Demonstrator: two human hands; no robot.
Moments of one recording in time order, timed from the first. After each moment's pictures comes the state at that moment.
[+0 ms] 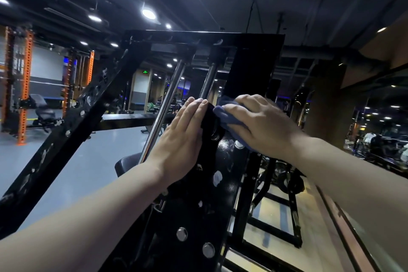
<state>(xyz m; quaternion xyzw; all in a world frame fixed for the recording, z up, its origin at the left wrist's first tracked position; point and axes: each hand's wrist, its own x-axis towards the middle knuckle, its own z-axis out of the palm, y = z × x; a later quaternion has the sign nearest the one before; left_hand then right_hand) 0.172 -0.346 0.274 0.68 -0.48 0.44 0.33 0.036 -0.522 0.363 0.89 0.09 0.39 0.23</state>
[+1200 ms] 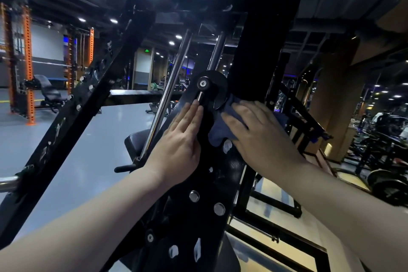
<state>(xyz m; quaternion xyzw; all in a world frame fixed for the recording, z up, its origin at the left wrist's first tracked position) 0.156 -0.319 0.208 0.73 -0.48 0.34 0.35 0.028 -0.497 0.265 0.84 0.08 0.46 0.29</state>
